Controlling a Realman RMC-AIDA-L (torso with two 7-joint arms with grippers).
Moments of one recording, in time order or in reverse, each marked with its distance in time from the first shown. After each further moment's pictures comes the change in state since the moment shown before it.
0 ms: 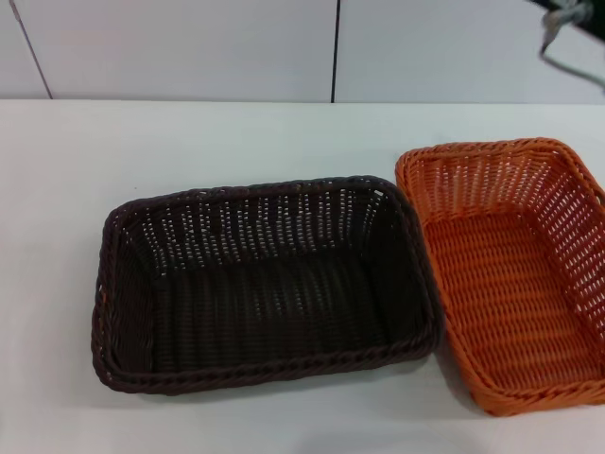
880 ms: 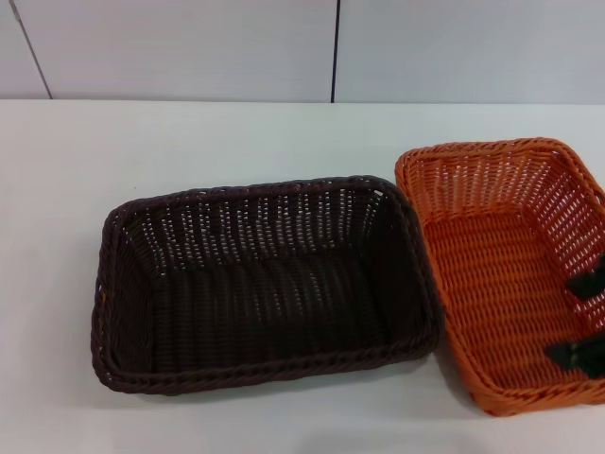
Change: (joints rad) left arm -0.040 -0.006 0.003 0.090 -0.049 -0.022 -0.040; right arm 0.314 0.055 0.624 -0.141 0.104 -1.788 -0.401
